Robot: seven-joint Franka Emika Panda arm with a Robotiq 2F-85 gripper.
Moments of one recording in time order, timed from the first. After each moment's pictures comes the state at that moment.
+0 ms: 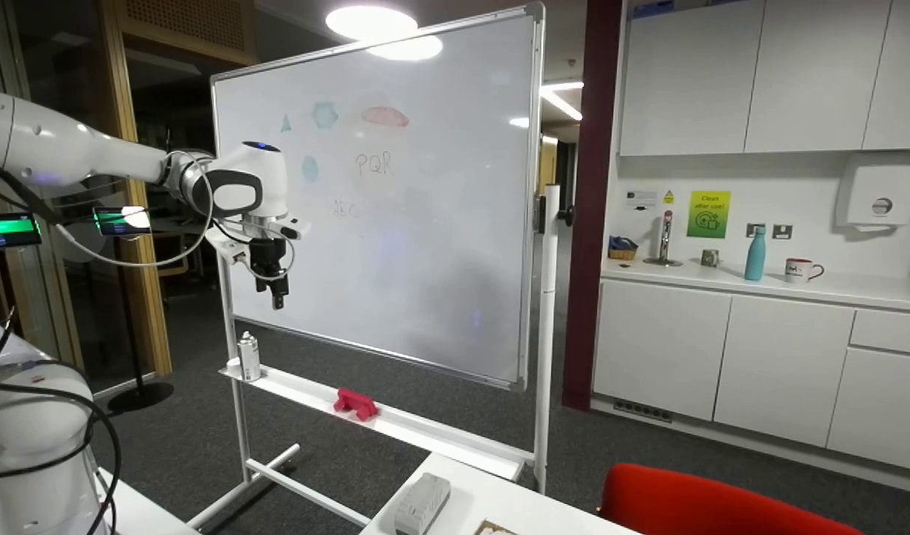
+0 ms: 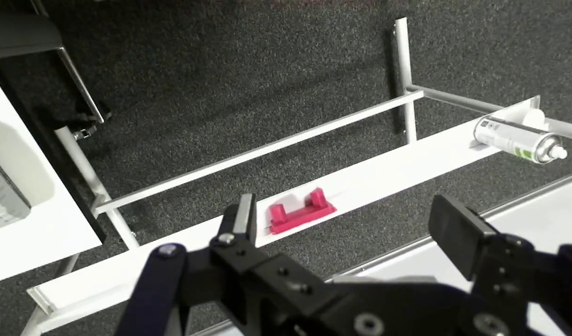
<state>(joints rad) -0.04 -0.60 -0.16 -2.42 0.16 1.93 0.05</state>
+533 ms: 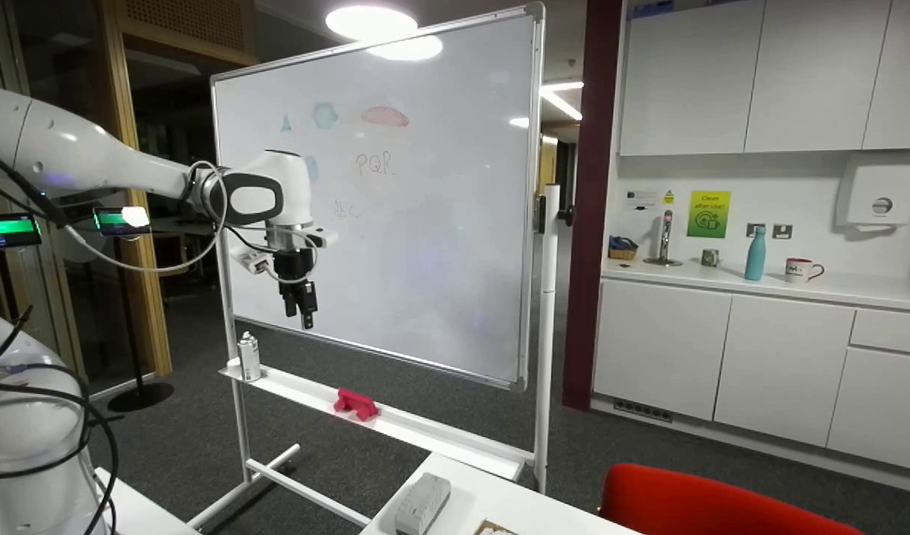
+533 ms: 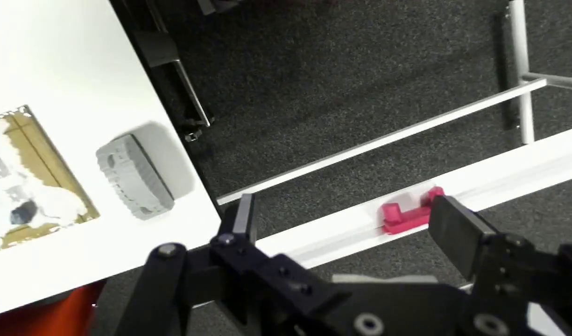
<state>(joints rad) -0.19 -0.53 -0.21 -2.41 -0.06 1.94 0.02</state>
